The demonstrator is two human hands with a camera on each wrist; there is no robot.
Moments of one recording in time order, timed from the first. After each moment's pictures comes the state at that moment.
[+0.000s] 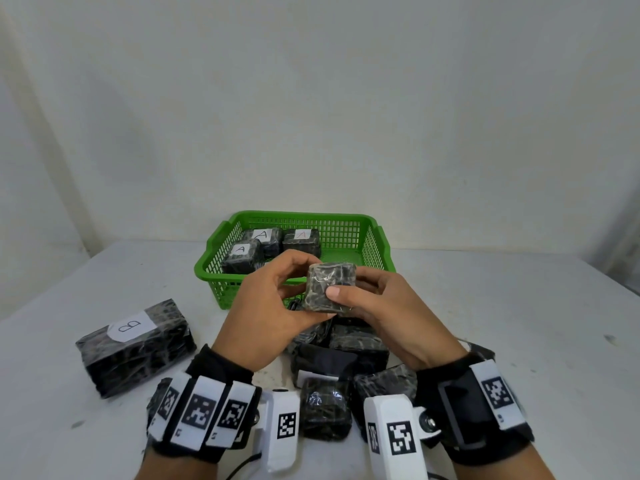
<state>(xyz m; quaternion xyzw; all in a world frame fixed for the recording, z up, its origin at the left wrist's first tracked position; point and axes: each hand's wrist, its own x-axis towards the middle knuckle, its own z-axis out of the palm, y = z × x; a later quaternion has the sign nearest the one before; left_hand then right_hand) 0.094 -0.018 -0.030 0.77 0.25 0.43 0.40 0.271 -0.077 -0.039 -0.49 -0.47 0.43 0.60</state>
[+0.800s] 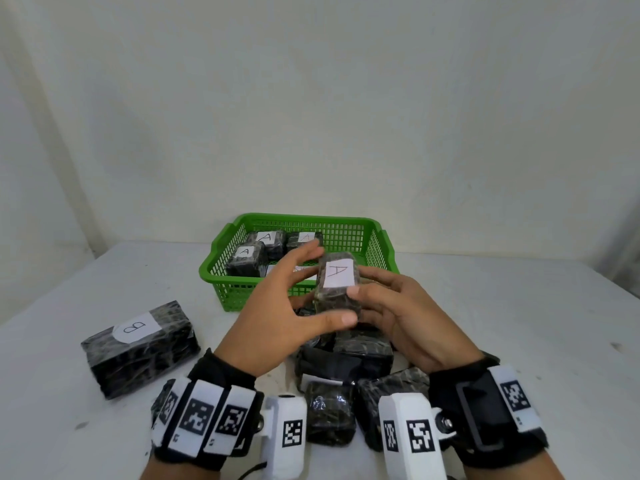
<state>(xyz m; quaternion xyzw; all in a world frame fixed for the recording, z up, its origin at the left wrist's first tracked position) 0.093 -0.018 -0.030 0.77 0.26 0.39 0.44 0.277 -0.086 -0.027 -0.43 -0.43 0.50 0.62</state>
